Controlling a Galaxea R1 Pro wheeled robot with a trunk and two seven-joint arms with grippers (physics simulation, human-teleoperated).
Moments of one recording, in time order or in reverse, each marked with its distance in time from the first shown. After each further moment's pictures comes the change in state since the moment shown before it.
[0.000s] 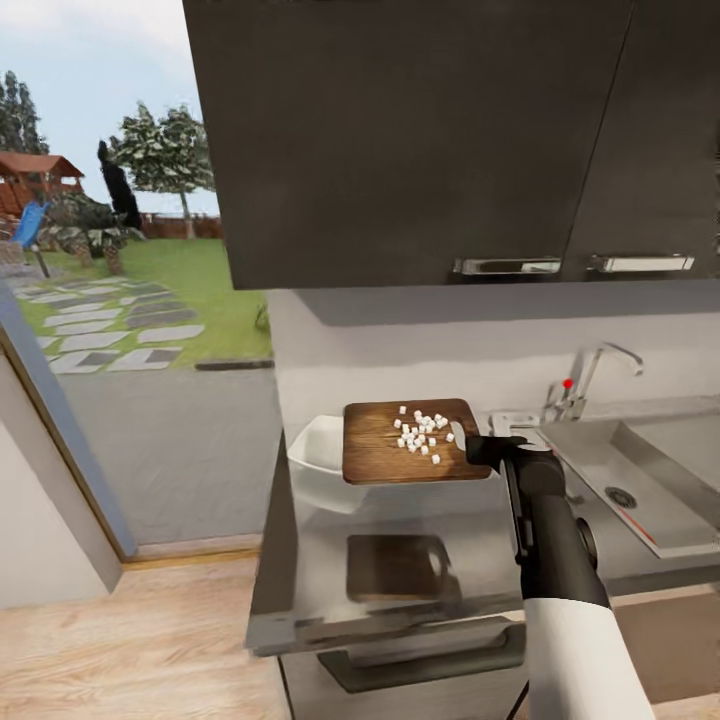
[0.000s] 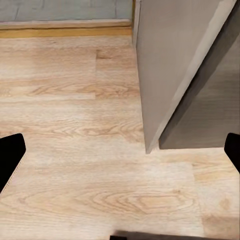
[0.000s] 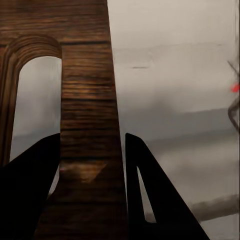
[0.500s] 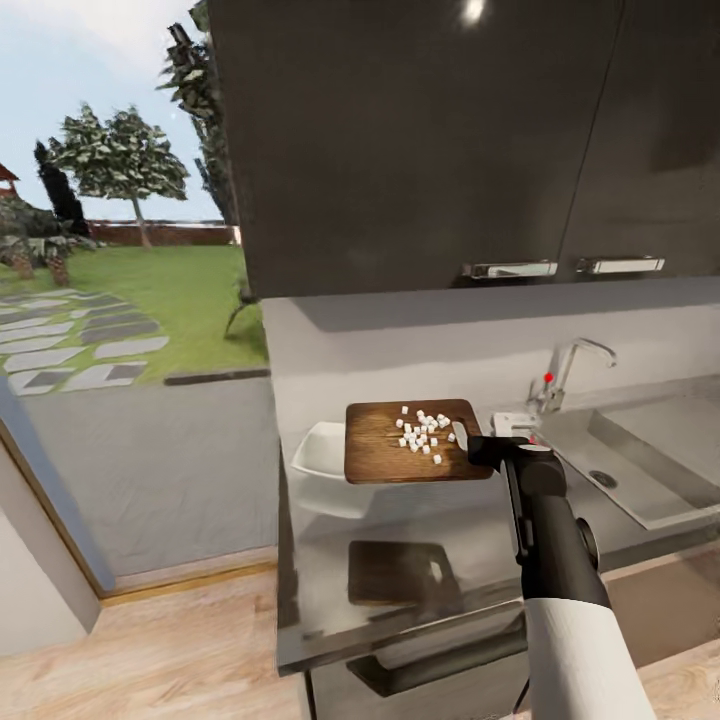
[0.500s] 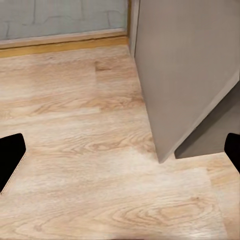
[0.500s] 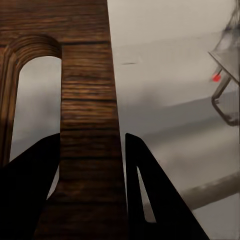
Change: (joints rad) left arm 0.000 0.000 0.000 0.000 0.000 0.000 0.000; right arm 0.000 -0.002 -0.001 0.002 -0.003 0.000 -0.013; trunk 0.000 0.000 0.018
